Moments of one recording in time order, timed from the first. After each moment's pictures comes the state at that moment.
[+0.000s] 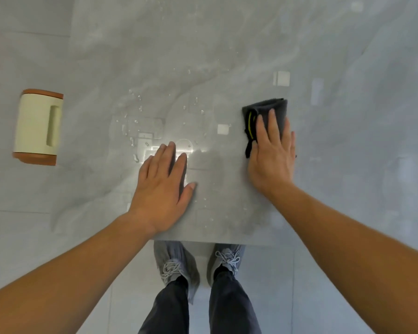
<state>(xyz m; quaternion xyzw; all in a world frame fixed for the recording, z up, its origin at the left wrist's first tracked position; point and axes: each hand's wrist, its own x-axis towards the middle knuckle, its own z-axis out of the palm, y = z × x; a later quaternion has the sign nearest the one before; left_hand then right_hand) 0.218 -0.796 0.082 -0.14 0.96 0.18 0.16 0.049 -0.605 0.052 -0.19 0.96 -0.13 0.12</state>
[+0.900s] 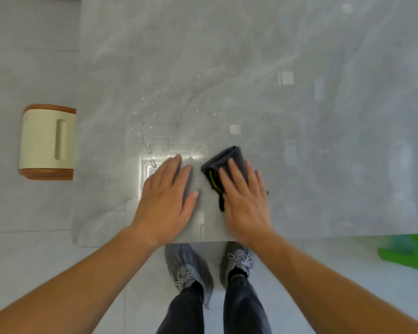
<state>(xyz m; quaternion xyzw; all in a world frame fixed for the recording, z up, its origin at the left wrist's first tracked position) 0.248 -0.828 0.086 -0.11 0.95 0.24 0.16 0.177 -0.630 0.051 -0.31 0.94 -0.11 0.13</state>
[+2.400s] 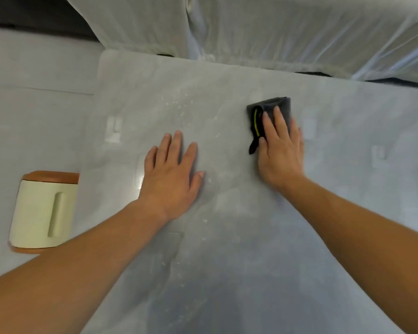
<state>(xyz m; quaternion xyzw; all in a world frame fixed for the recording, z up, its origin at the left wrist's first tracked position) 0.007 -0.943 0.075 -0.16 0.96 0.15 0.16 -0.153 -0.749 0.053 -0.22 0.96 -0.11 0.12</state>
